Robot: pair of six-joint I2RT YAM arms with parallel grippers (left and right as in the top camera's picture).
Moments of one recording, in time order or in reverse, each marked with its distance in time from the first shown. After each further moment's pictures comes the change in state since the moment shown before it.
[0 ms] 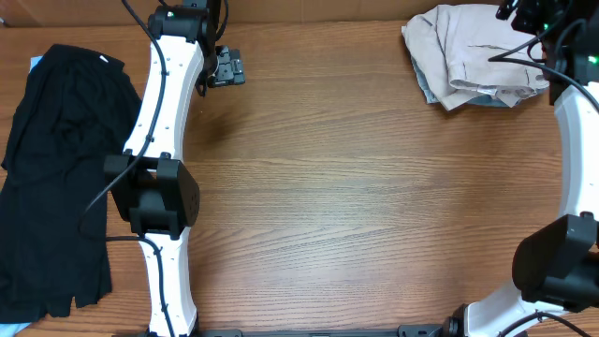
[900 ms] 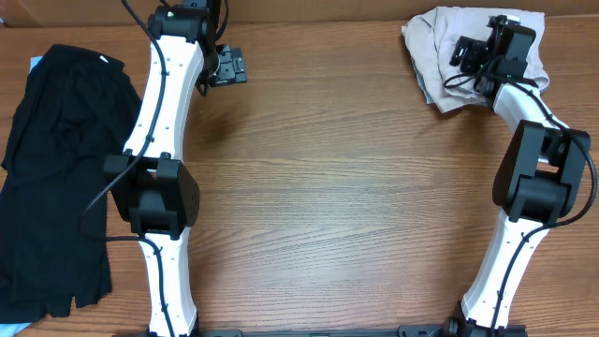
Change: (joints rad) left arm 0.000 0.000 0.000 0.012 0.032 0.000; right arm 0.014 0.583 0.016 0.332 0.053 -0.048
